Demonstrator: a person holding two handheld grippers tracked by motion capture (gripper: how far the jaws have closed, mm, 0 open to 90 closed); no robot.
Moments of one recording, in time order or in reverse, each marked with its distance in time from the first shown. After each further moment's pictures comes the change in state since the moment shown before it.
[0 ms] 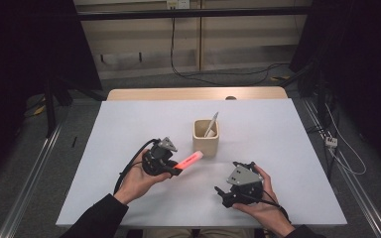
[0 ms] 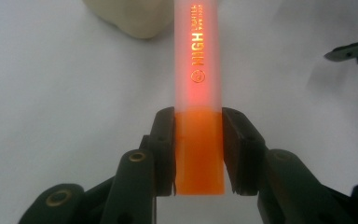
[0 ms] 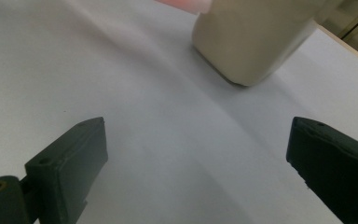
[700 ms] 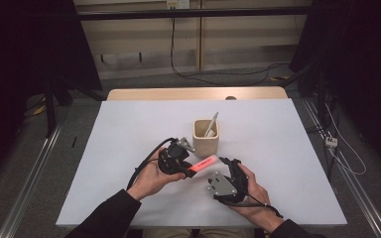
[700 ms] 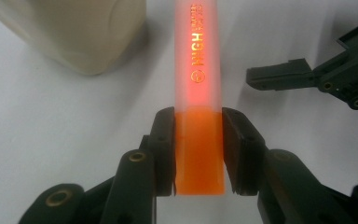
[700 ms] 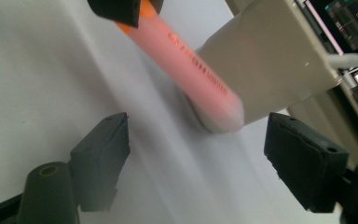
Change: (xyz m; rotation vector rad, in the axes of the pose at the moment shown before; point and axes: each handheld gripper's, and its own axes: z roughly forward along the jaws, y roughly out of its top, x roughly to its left) left arm -0.018 0.031 0.018 0.052 -0.072 0.063; right arm 0.024 0.025 0.014 0.003 -0.185 -0.397
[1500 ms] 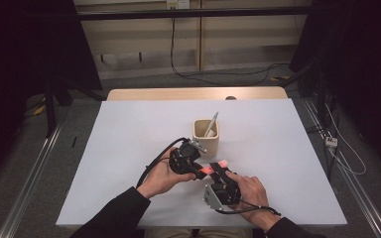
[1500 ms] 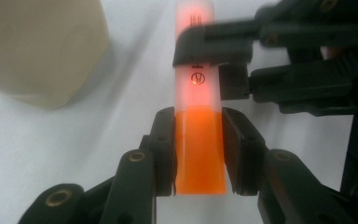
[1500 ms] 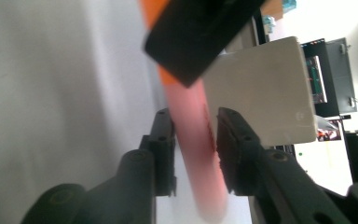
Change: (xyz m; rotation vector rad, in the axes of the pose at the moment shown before) left arm -0.011 0.020 0.013 0.012 -0.065 0.028; right arm 0.017 0.001 0.008 -0.020 -0.115 -0.395
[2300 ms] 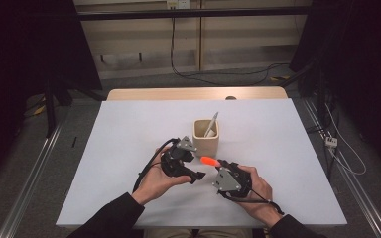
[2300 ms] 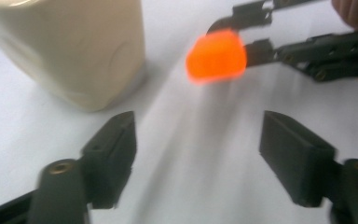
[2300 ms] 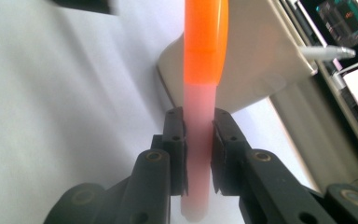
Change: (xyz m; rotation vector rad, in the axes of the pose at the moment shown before) left arm 0.000 -0.024 -0.013 -0.176 0.104 -0.031; right arm -0.027 -0.021 -0.003 0.025 0.092 0.387
